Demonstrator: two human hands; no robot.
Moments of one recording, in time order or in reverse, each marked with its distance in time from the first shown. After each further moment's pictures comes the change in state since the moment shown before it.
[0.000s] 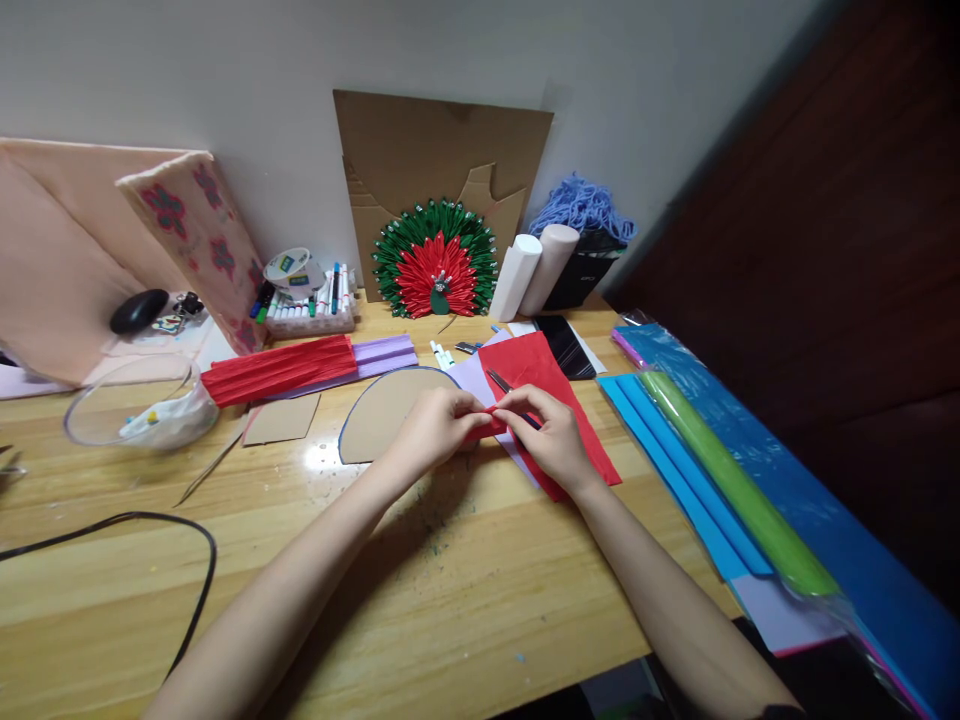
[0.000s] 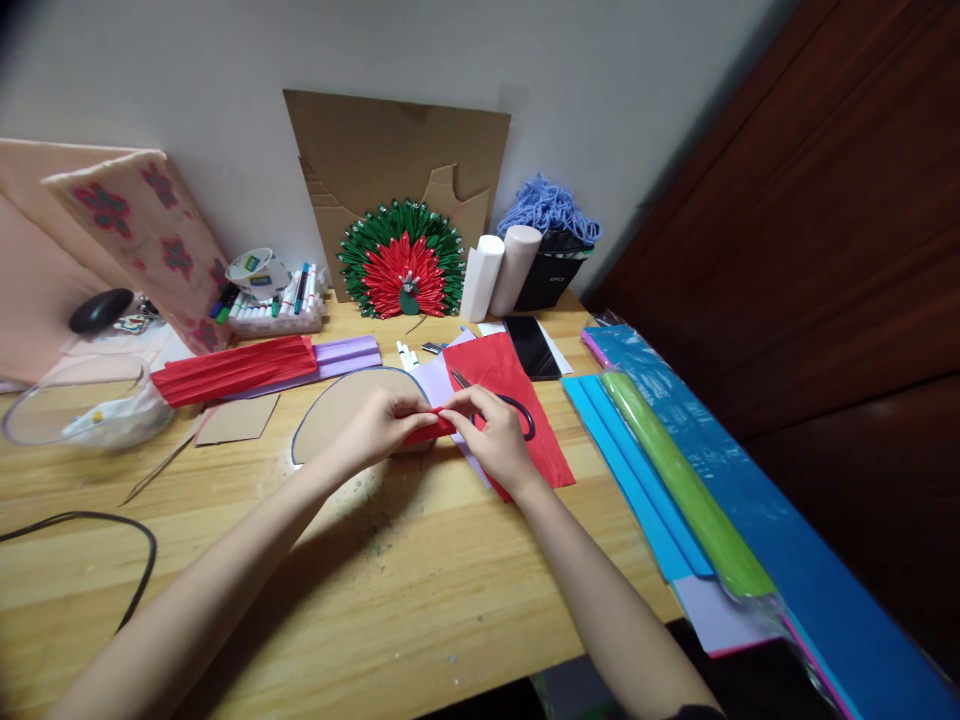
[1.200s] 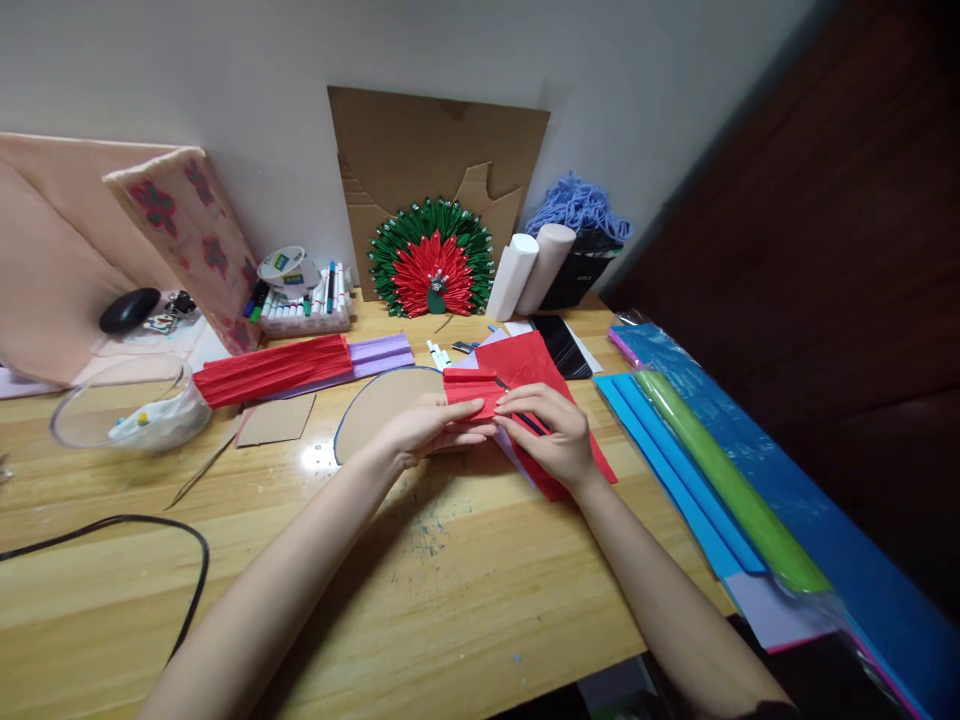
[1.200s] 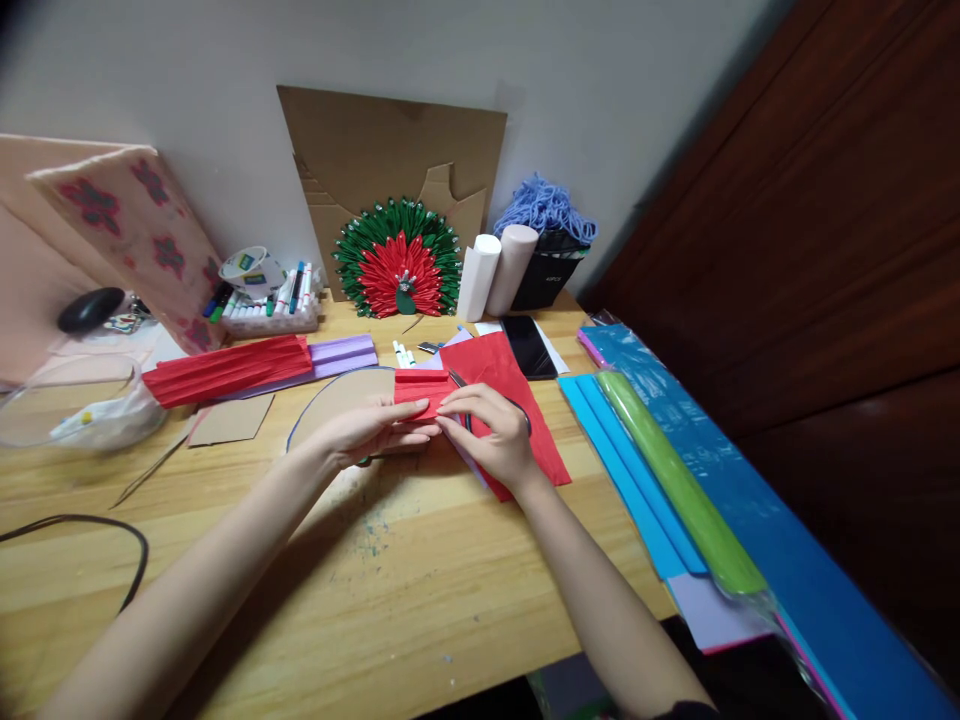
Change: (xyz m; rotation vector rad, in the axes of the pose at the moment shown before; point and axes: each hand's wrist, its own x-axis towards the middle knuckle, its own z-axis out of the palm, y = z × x) left_hand 0.002 0.014 -0.009 -1.102 -0.164 -0.640; right_hand -0.001 -0.001 -0.011 -0.107 0.058 -0.297
